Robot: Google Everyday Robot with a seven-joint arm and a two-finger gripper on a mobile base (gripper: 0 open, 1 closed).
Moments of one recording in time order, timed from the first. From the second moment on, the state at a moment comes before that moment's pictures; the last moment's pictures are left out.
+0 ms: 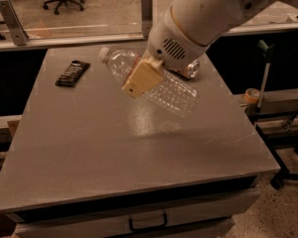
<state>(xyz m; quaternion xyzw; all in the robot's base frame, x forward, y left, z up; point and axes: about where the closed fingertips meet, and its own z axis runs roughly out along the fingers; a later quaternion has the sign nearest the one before) 0.485 0.008 0.980 -0.55 0.77 0.14 0.28</state>
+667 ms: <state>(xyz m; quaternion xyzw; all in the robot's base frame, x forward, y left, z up) 0.527 -0.019 0.995 -0.53 0.69 0.27 0.42</state>
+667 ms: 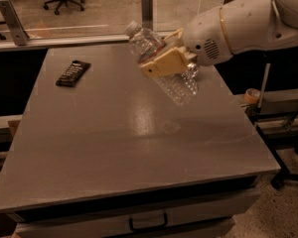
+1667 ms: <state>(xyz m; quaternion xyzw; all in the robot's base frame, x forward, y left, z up) 0.526 -0.035 0.973 -0.50 0.56 0.37 0.54</state>
